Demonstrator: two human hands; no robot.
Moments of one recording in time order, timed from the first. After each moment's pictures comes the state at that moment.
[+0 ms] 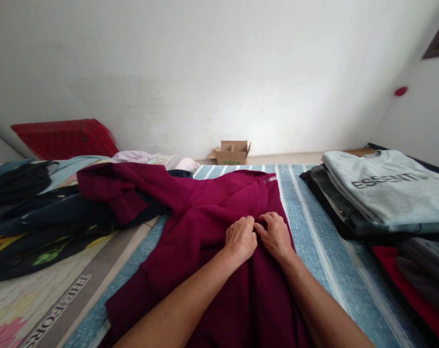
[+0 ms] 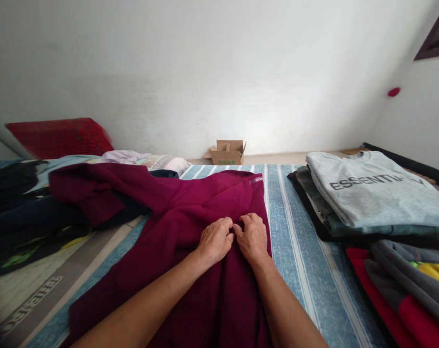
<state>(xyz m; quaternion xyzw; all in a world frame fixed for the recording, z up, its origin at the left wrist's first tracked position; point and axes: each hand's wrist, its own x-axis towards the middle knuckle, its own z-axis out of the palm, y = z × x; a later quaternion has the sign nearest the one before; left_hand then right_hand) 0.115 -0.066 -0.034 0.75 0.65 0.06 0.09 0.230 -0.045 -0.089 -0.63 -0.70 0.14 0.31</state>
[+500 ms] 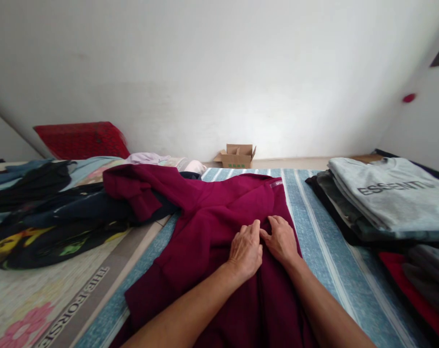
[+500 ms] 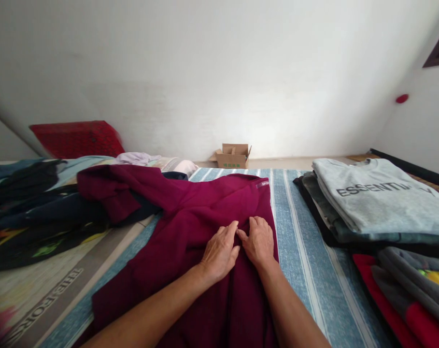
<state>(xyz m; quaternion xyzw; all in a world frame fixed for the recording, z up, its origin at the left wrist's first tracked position) 0.101 -0.094 -0.046 0.79 0.60 0.11 0.07 0.226 -0.050 -0.089 -0.64 -0.73 0.08 0.24</state>
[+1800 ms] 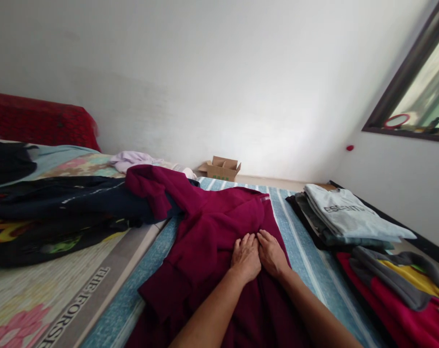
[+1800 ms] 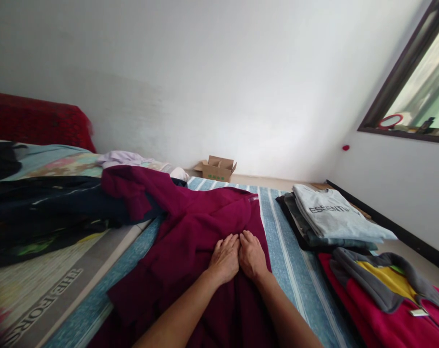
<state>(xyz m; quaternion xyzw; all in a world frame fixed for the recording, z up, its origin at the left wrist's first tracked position) 0.092 -0.108 -0.064 0.81 0.55 0.13 0.14 0.220 -0.082 -0.094 -0.59 -0.79 0.02 0.18</state>
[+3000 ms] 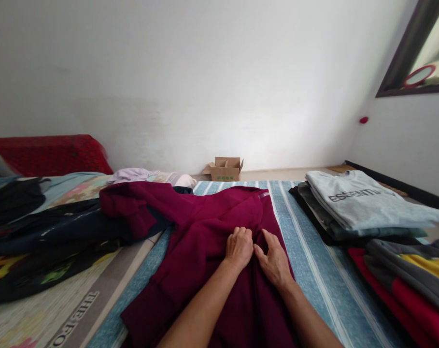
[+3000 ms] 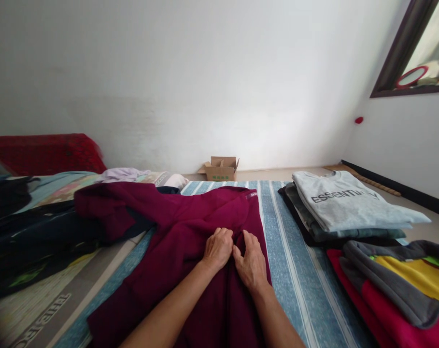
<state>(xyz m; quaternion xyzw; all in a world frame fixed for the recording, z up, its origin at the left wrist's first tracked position) 0.102 -0.059 -0.052 0.77 0.62 0.13 0.03 0.222 -0.086 -0.103 -0.60 -0.67 0.14 0.41</state>
